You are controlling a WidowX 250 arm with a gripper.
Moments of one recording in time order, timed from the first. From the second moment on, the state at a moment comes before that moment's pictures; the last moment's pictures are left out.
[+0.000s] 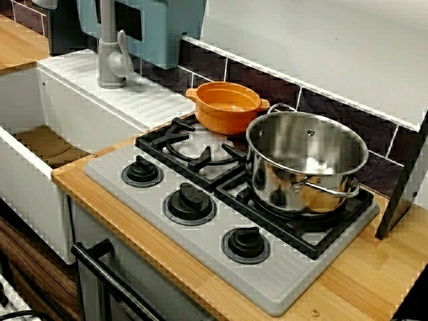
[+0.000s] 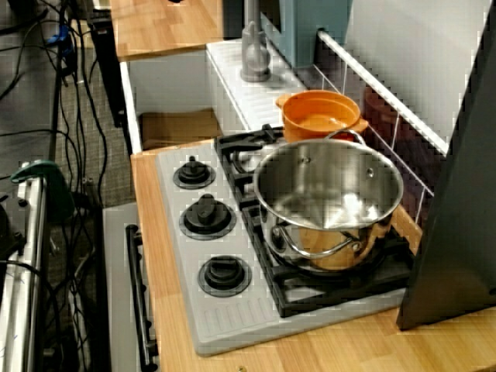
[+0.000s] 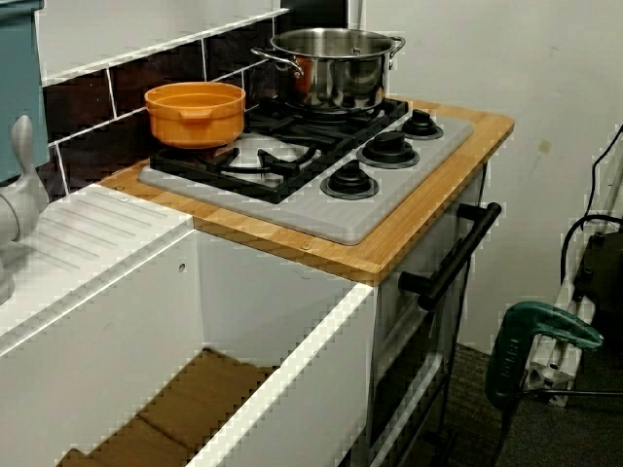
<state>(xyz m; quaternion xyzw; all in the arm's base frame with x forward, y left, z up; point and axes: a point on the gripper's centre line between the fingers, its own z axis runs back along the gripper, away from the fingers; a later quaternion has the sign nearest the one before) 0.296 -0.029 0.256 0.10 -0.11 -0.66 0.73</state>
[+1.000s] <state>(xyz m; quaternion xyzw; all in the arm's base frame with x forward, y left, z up) 0.377 -0.021 0.182 0.10 -0.07 -0.63 0.76</state>
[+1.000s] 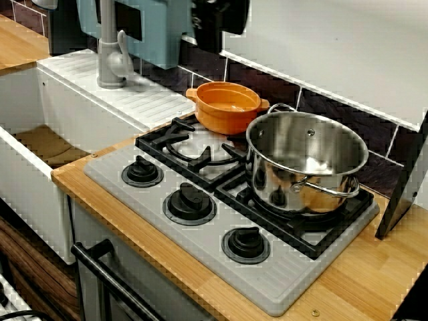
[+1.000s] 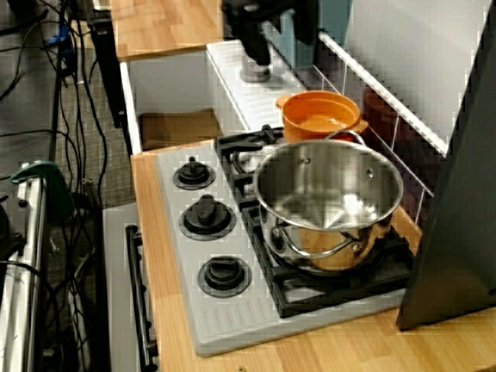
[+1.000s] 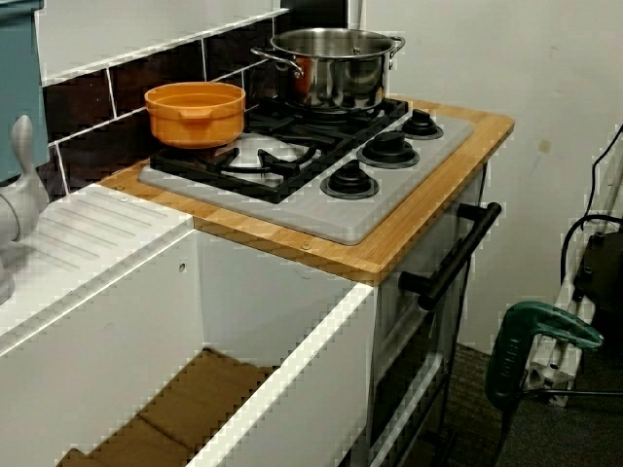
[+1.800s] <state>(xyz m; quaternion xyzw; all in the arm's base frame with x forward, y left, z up) 0.401 0.006 0.156 0.10 -0.05 -0.62 0.78</state>
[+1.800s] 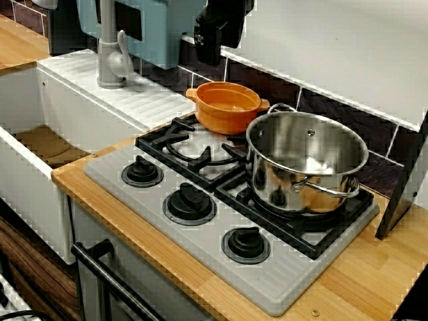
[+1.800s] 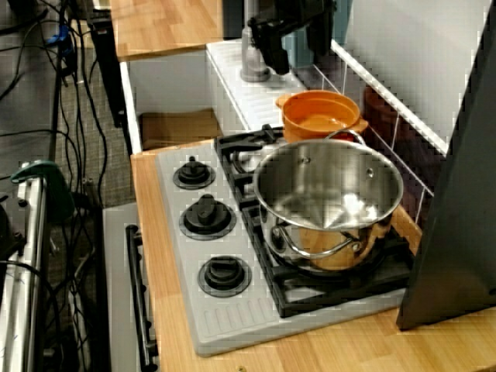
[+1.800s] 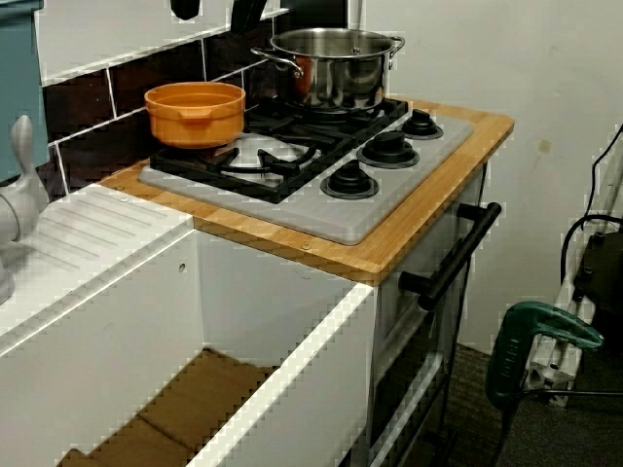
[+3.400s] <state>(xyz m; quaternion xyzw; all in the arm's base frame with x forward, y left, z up) 0.384 -0.002 0.099 0.04 -0.01 -0.61 0.79</state>
